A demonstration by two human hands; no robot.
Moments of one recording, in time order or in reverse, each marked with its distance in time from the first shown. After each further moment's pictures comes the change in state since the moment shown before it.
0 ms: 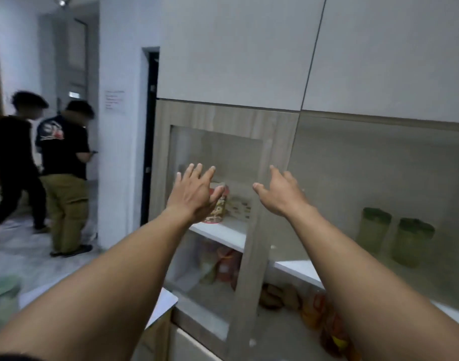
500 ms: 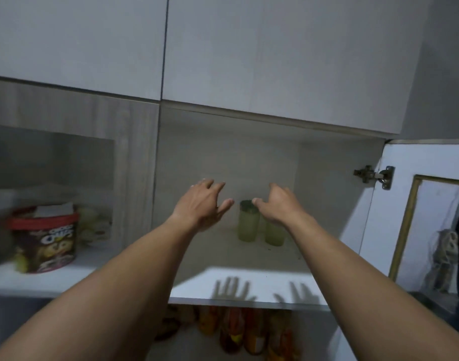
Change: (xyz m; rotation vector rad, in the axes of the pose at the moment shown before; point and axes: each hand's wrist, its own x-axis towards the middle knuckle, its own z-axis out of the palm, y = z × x) left_hand 0.116 0.265 0.129 -0.409 -0.104 0.551; right_hand 0.033 0.241 -0.086 -0.174 0.183 0.544
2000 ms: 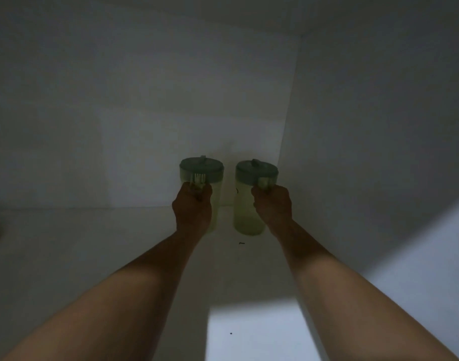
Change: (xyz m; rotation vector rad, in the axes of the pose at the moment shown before) left_hand 0.198 0.019 0.408 -0.850 0.164 -0.700; right_hand 0.298 0.228 0.253 0.732 0.105 0.382
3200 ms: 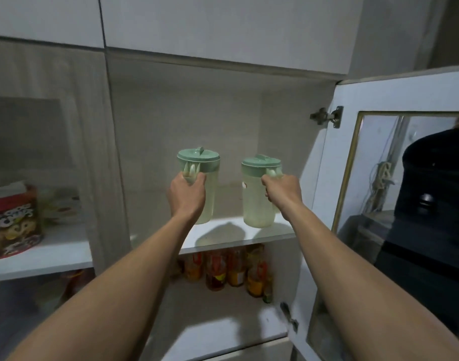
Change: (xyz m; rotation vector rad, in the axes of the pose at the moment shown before) left_hand -0.285 0.162 -0.337 -0.061 0.011 0.095; right_hand -0.429 -0.141 -0.160 0.061 0.117 -0.044
